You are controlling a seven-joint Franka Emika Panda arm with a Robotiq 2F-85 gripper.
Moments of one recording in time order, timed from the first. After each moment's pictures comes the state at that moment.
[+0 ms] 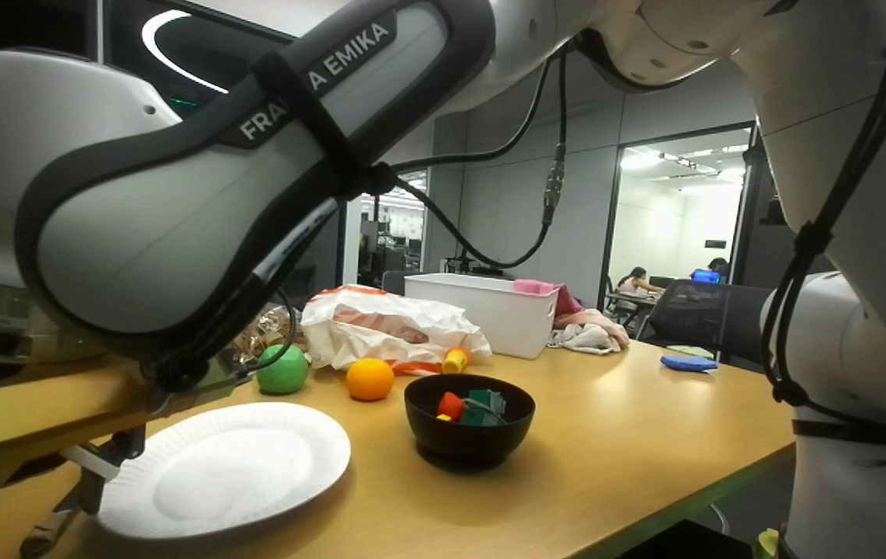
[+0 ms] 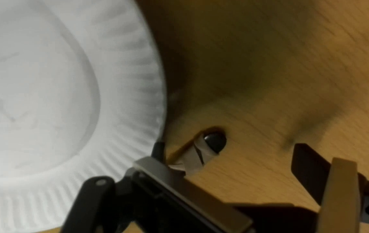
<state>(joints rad) 0.60 0.41 0.16 -1.92 -0.29 2.56 0.69</state>
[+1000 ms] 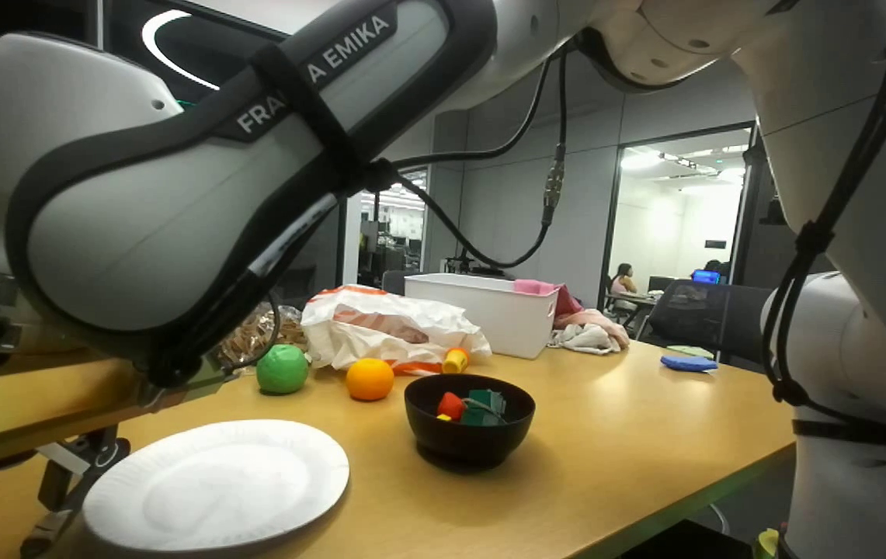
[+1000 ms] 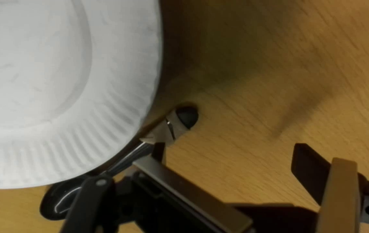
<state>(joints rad) 0.59 0.40 0.17 -1.92 -0.28 2.64 0.61</state>
